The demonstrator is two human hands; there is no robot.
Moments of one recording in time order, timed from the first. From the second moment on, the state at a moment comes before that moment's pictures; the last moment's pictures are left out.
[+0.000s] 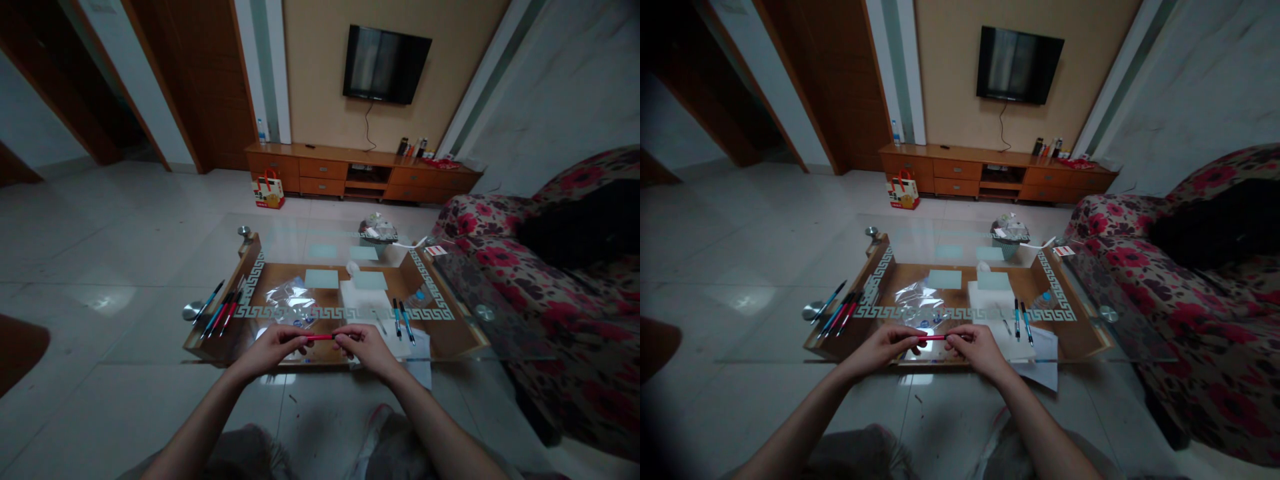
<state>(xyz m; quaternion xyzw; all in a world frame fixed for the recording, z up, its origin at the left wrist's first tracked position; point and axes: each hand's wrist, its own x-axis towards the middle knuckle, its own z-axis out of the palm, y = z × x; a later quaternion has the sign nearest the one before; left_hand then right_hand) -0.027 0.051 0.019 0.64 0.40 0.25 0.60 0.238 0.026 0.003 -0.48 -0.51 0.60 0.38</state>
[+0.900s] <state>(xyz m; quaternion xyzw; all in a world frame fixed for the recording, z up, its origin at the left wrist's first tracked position) -0.027 0.051 0.032 0.62 0.38 0.25 0.64 0.235 0.024 0.018 -0.48 -0.54 0.58 0.38</state>
